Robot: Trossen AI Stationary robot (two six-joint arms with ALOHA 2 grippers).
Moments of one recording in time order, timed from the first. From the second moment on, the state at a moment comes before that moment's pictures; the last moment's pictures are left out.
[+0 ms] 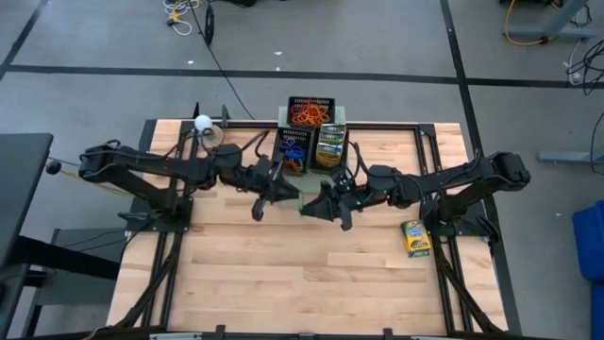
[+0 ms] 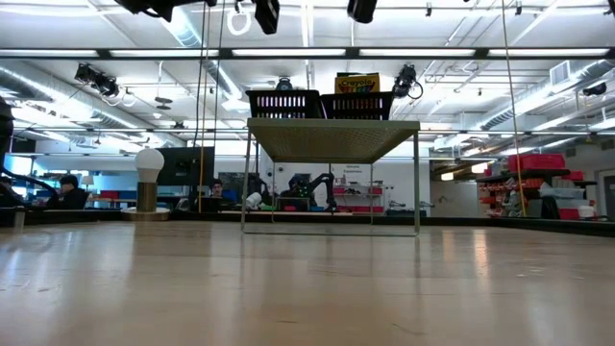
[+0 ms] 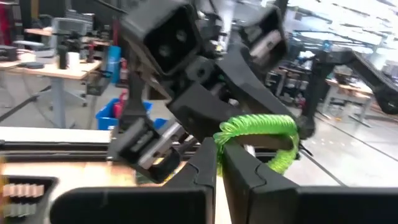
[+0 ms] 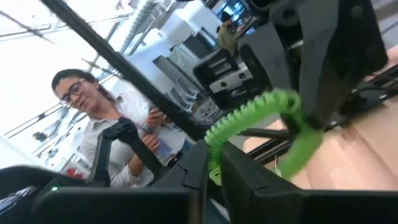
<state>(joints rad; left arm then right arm) 0.01 1.29 0.85 0.48 0.28 -0.15 0.12 1.44 0.98 0.54 -0.18 0.80</state>
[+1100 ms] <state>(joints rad) 0.36 1.15 0.85 0.00 0.05 -0.36 0.08 1.44 0.98 0.17 0.06 0.63</state>
